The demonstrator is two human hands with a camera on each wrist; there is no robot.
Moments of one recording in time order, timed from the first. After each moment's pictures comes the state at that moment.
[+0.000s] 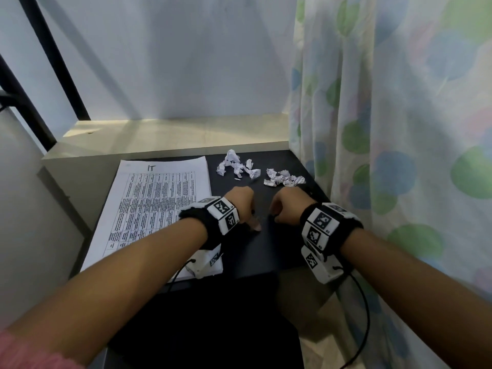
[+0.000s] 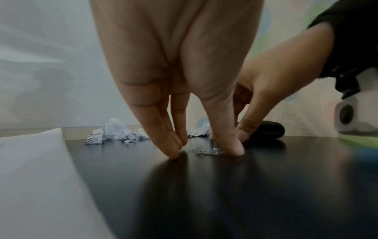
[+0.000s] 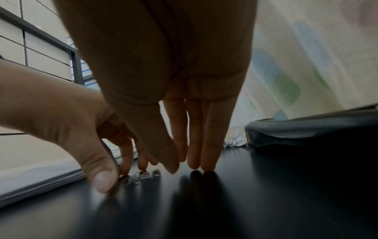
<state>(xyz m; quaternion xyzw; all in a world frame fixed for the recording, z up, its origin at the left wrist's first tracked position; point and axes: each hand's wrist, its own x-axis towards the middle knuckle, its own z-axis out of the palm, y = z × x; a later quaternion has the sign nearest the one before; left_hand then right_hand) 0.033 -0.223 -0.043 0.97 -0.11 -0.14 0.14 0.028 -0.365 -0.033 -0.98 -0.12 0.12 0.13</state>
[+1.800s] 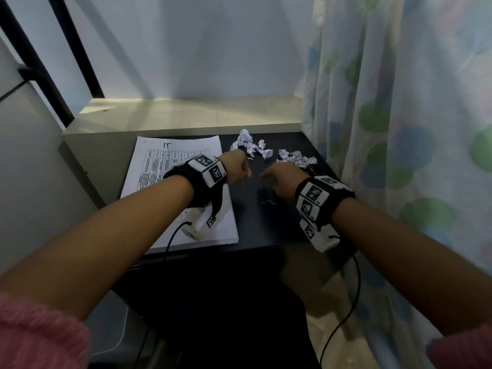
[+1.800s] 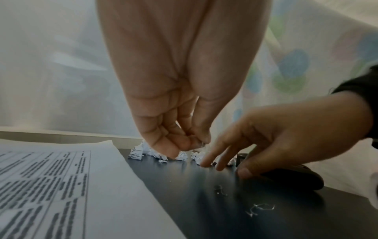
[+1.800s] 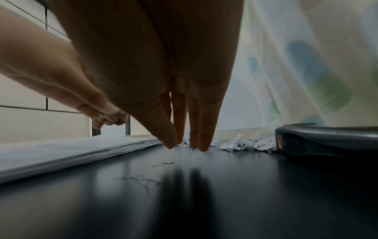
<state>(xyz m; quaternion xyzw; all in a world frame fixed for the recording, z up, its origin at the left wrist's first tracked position) 0.035 -0.170 -0.019 0.96 -0.13 -0.09 0.21 0.020 -0.328 -0.025 -0.97 -0.21 0.09 0.07</state>
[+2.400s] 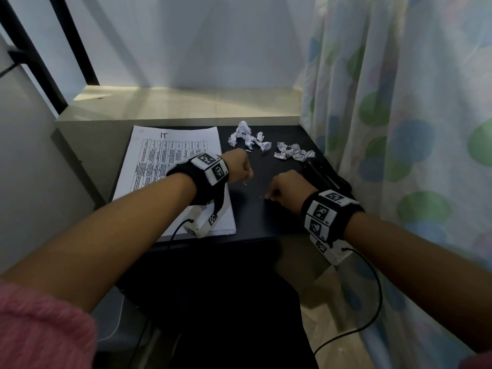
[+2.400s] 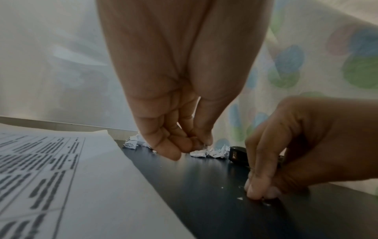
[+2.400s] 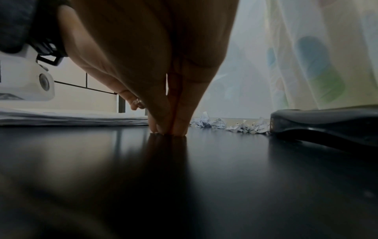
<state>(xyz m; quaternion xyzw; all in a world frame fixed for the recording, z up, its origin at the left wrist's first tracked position) 0.030 -0.177 -0.033 0.96 -0.12 -0.12 0.23 0.000 -0.343 -0.048 -0.97 -0.22 0.10 0.07</state>
